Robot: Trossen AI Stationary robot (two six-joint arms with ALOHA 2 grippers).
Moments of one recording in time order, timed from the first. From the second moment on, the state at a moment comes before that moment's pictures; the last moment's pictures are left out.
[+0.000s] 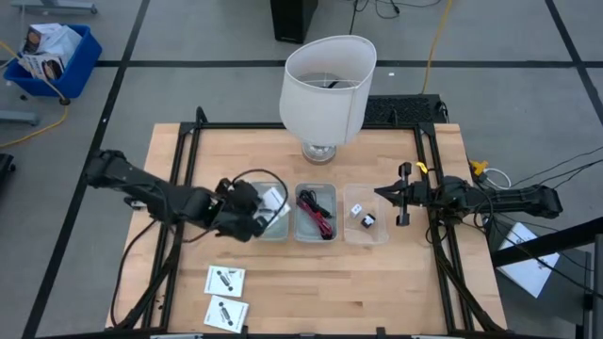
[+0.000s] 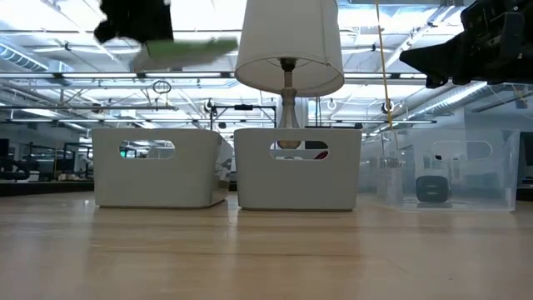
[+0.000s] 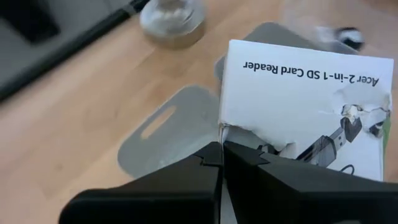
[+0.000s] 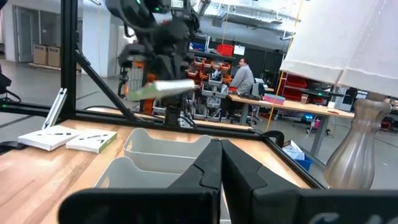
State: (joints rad) left arm -0.35 1.37 1.16 -0.93 -0.67 -0.98; right arm -0.03 0.27 0.02 0.39 0.05 -0.16
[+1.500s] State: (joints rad) left arm -0.19 1.47 0.95 -0.82 -0.40 -1.44; right arm -0.03 0.28 0.02 0.39 0.05 -0.18
